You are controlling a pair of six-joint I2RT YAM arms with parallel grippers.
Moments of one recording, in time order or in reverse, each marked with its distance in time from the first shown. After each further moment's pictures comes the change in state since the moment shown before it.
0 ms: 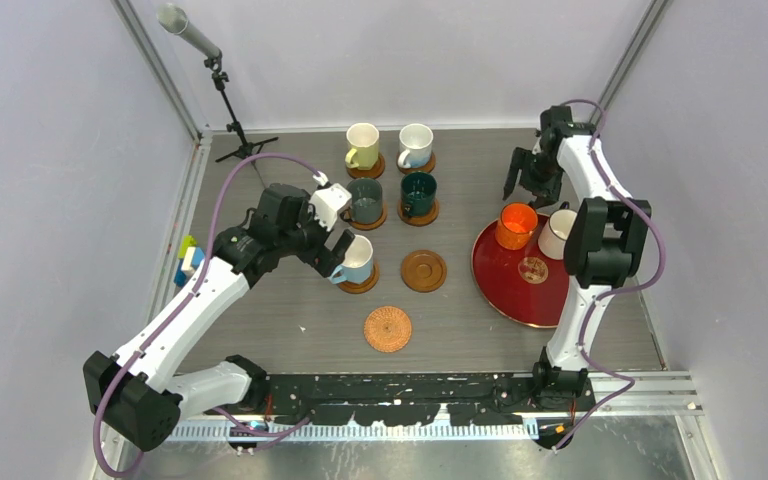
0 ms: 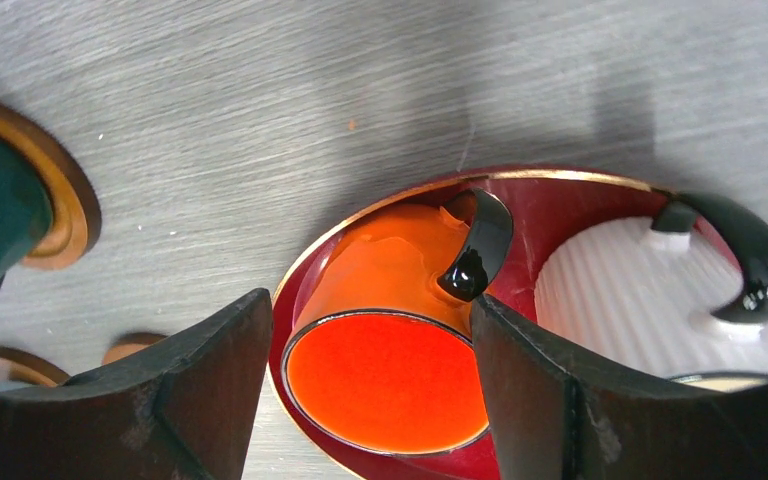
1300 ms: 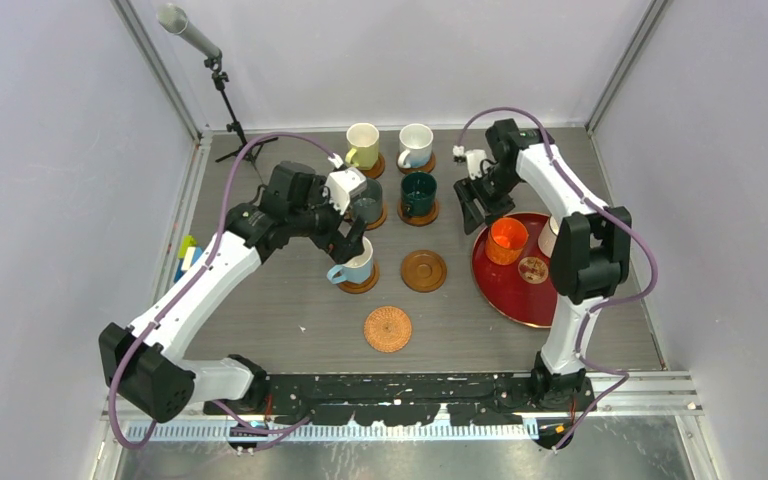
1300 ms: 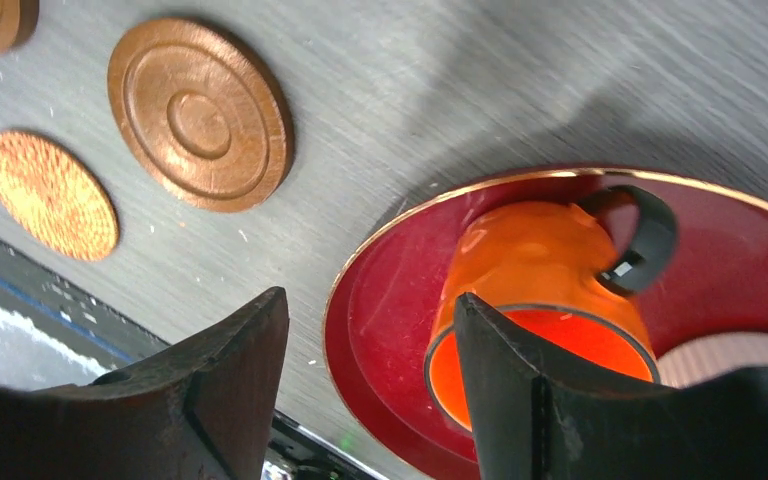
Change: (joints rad) left arm 0.003 0.145 0.159 -0.020 0.205 -0.016; right arm 0.250 -0.090 -0.085 -0.165 -0.259 -0.608
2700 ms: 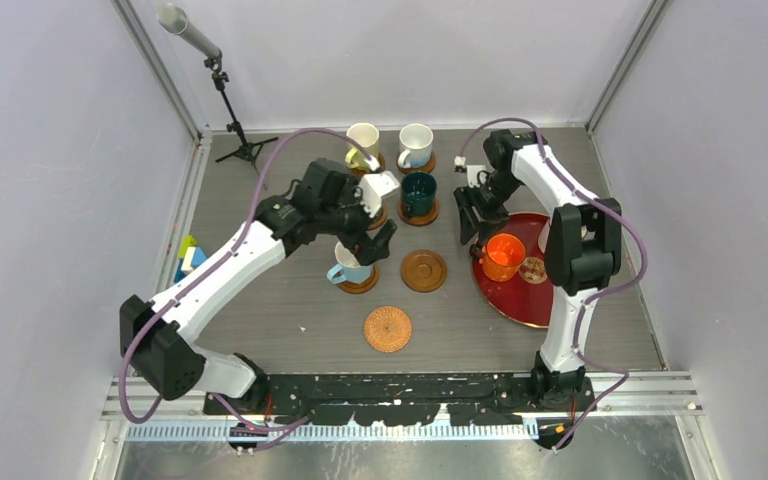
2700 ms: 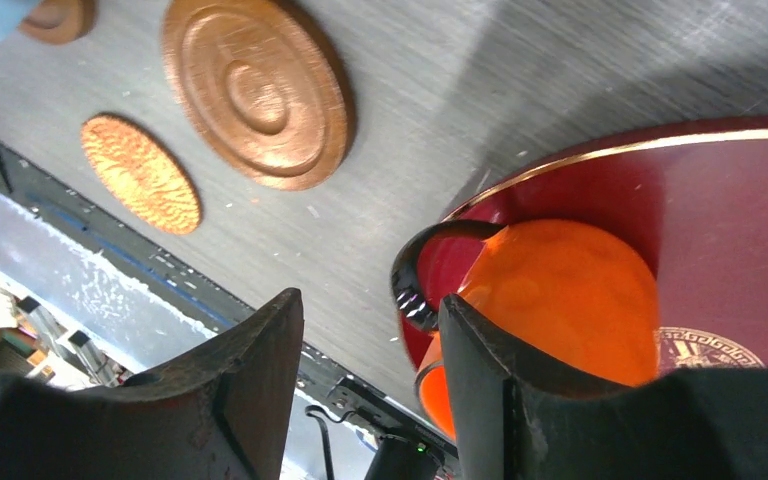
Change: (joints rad) left arm -0.114 0.105 0.074 0.033 0.010 -0.001; right arm -0.011 0.087 0.010 -0.082 -0.082 0.133
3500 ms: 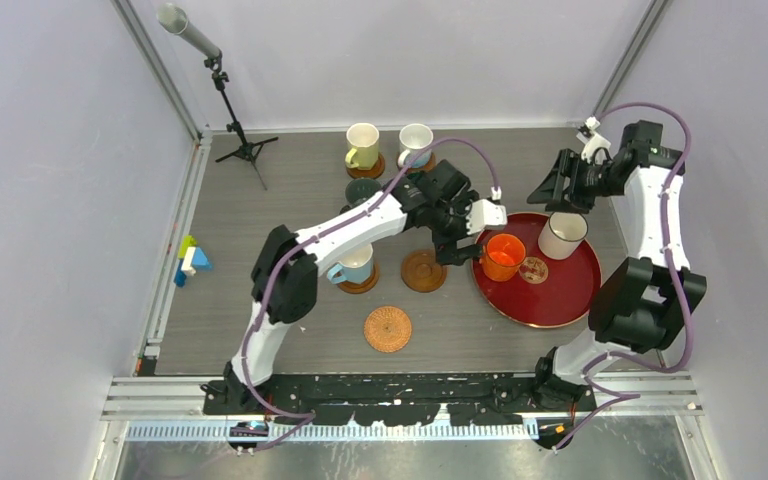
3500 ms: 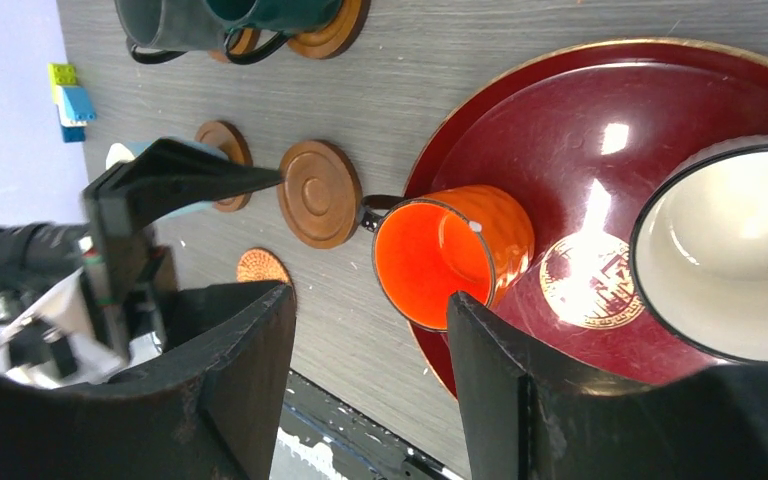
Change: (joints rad) left arm -0.277 0.725 0.621 -0.066 0.053 0.372; right arm -0.505 -0.410 -0.146 0.146 -0.317 0.095
